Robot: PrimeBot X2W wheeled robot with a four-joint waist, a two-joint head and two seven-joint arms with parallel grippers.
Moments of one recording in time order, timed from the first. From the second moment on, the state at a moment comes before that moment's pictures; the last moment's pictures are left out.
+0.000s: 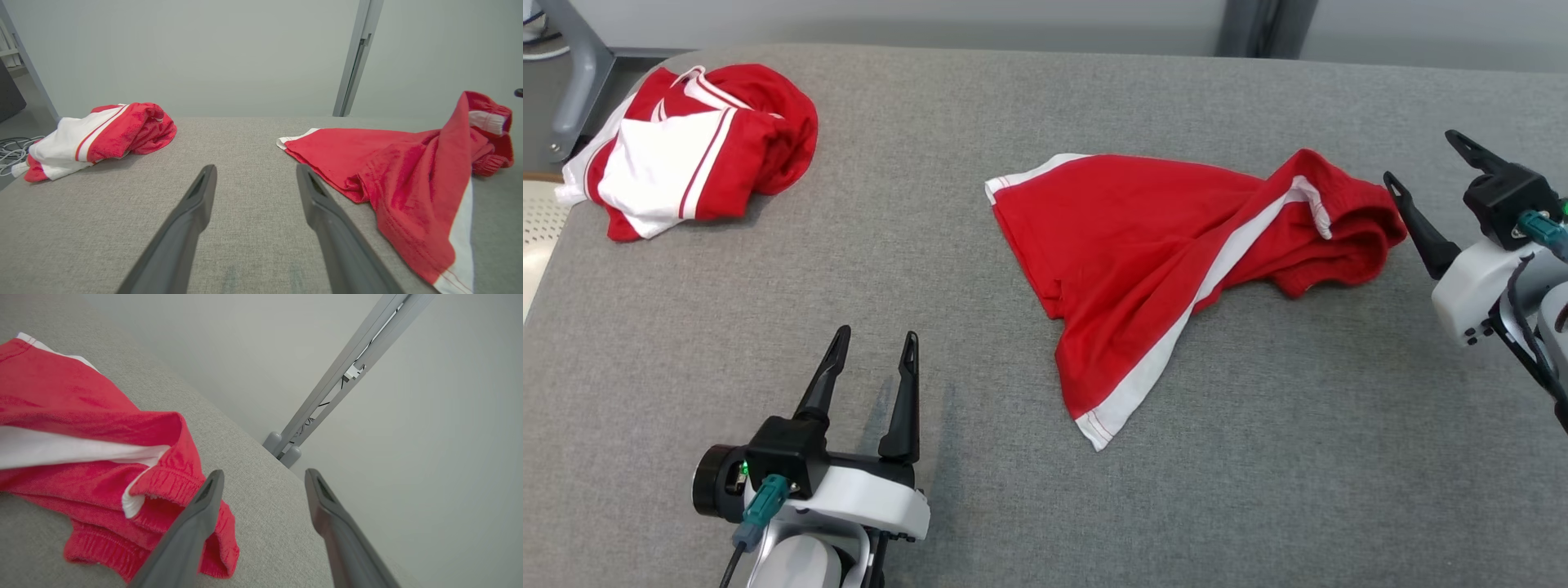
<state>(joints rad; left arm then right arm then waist) -0.15 0.05 -0.21 0.22 -0.20 0.06 -0.26 -0.87 -0.49 0.68 0.82 0.21 0.13 -0.26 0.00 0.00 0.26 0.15</state>
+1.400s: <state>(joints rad) -0.15 0.05 -0.19 0.21 -0.19 0.05 -0.26 -0.72 -0.39 0.58 0.76 0.40 0.13 -0.26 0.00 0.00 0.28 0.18</state>
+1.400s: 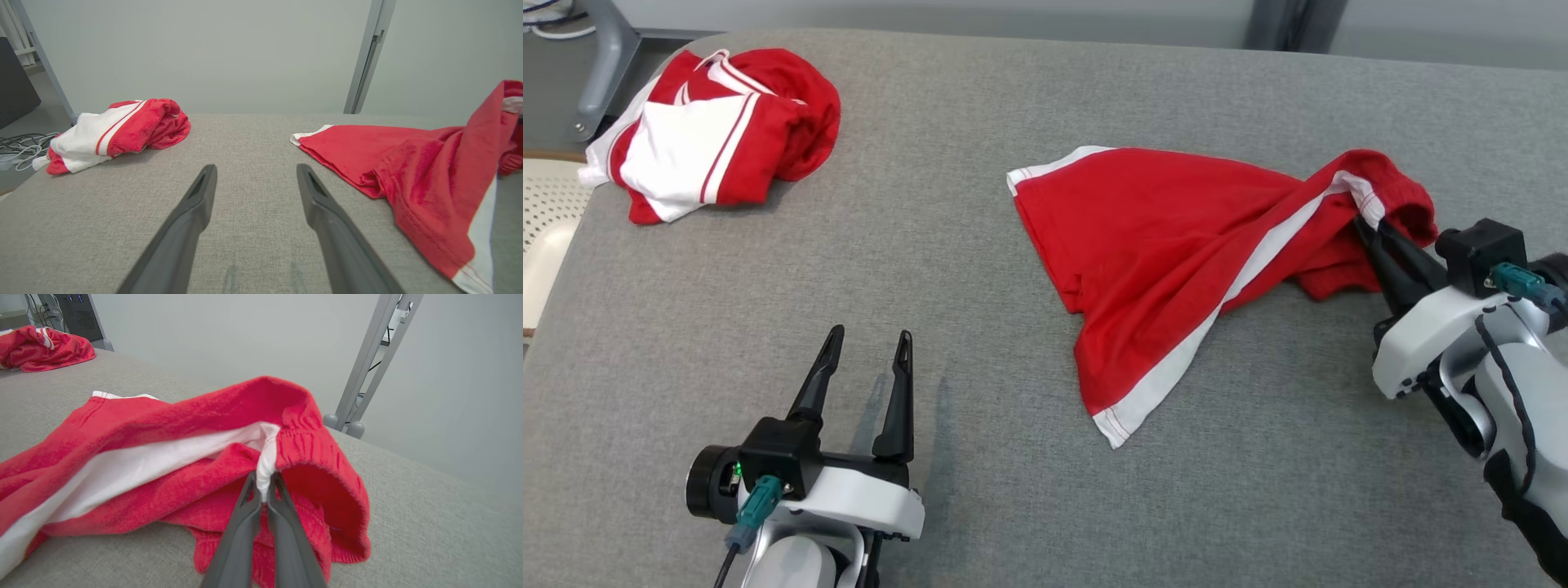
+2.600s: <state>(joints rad) -0.13 0.05 -0.17 0.23 -0.17 0.04 -0.26 -0.44 -0.73 0.81 0.49 1.08 0.13 -0.12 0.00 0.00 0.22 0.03</state>
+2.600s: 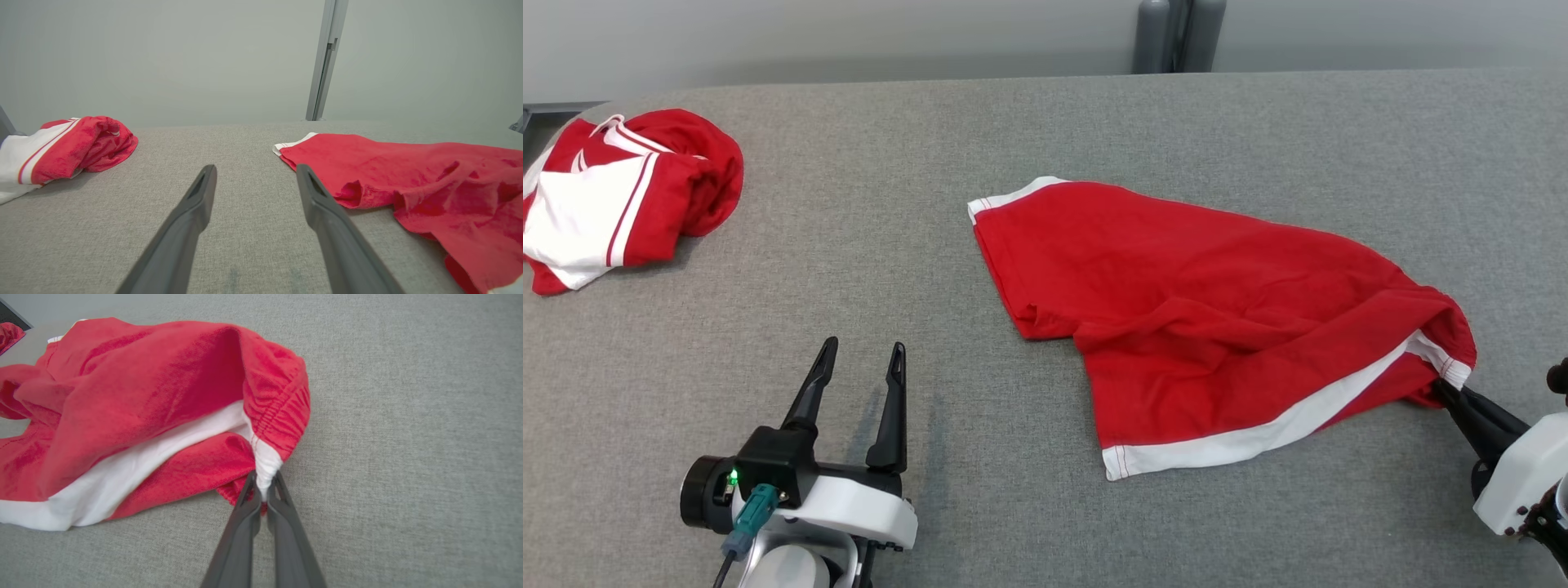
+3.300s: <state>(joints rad) -0.11 0.05 -0.18 0.21 -0.17 0.03 -0.26 -0.38 -0.69 0.65 0.46 0.96 0.13 -0.26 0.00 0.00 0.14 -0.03</state>
